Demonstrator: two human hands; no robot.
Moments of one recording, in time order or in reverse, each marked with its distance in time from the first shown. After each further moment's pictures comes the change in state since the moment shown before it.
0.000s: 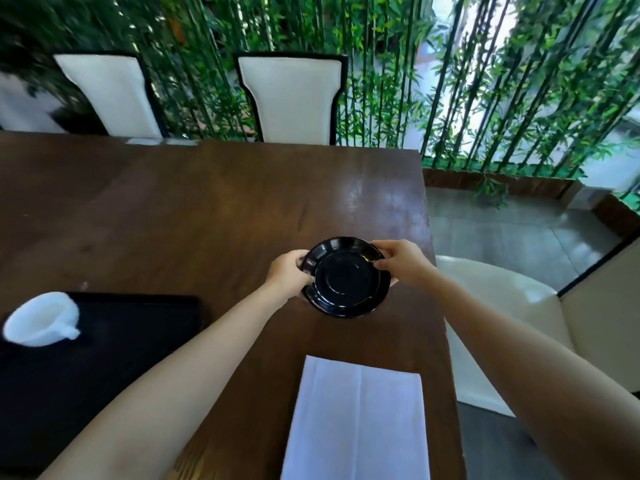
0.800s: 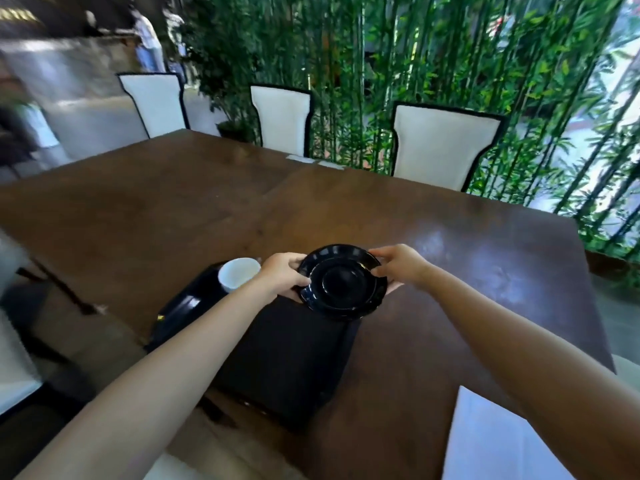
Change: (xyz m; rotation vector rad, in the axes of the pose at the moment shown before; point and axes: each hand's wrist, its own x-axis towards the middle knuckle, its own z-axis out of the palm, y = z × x) left_hand -0.118 -0.112 -0.281 -0.190 0.199 -0.075; right_hand -0.013 -0.243 0.202 0.037 -0.382 -0.150
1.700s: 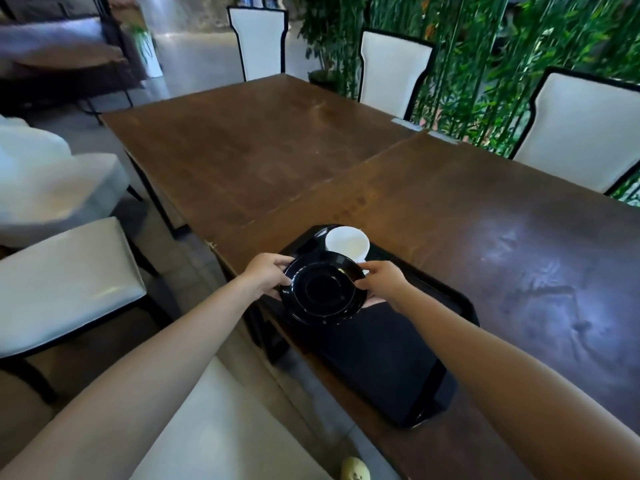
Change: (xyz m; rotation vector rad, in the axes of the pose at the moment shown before) left_hand -0.030 -0.149 -0.180 -0.137 0.255 -0.326; right_hand 0.073 -0.064 0.234 0.120 -0.187 0.142
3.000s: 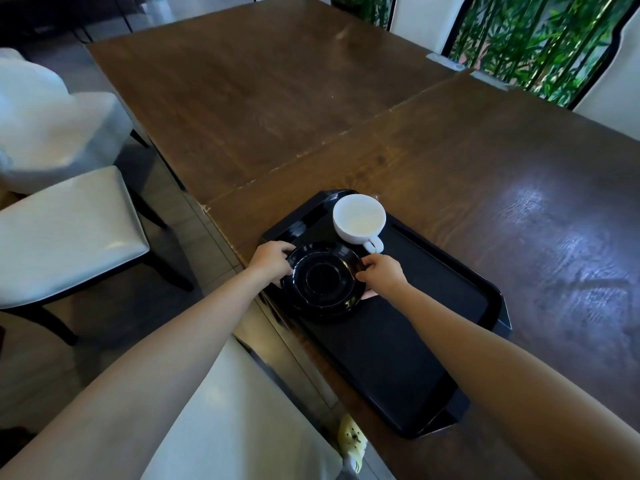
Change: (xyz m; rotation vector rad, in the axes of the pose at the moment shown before) left_hand 0.067 -0.040 0.024 0.252 0.053 -0.094; right_hand 0.082 0.049 0.022 -0.193 -0.020 0.059
